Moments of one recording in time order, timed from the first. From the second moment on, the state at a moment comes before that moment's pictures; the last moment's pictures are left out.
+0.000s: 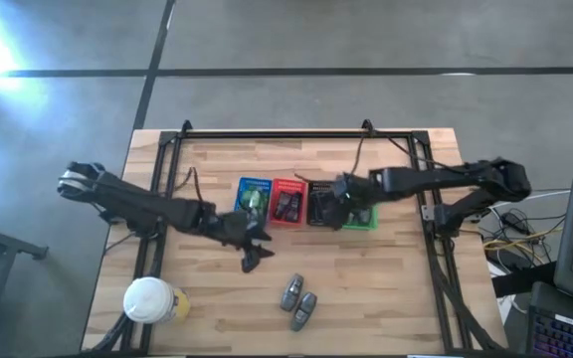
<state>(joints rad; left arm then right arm) -0.24 1.32 0.88 -0.18 -0.08 -0.59 -0.07 1.43 1.00 -0.66 0.00 0.86</state>
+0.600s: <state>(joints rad) -0.43 1.85 1.43 -0.60 -0.16 -1.06 0.41 1.31 0.99 -0.83 0.29 1.20</state>
